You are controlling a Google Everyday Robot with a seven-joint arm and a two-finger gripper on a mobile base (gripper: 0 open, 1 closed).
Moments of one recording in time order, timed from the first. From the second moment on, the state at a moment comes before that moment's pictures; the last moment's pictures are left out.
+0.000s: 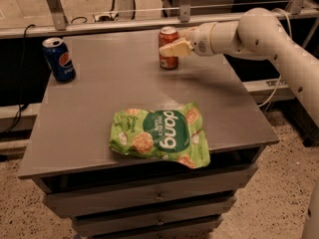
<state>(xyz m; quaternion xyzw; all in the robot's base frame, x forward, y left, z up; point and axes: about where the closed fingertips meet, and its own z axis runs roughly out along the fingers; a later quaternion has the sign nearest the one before) 0.769 -0.080 0.900 -0.39 0.72 0.21 0.54</state>
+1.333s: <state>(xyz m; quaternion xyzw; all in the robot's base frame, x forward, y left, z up) 0.736 -0.064 0.959 -0.38 0.69 0.23 0.57</state>
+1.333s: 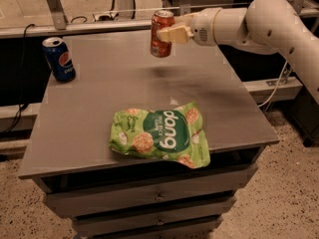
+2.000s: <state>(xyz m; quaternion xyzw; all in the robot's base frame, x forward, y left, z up) 0.716 -0.063 0.964 -0.38 0.69 0.23 0.57</state>
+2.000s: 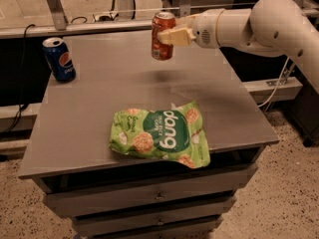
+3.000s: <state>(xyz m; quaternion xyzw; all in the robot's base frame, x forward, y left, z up) 0.651 -0.101 0.963 -0.38 0.70 0.19 0.58</state>
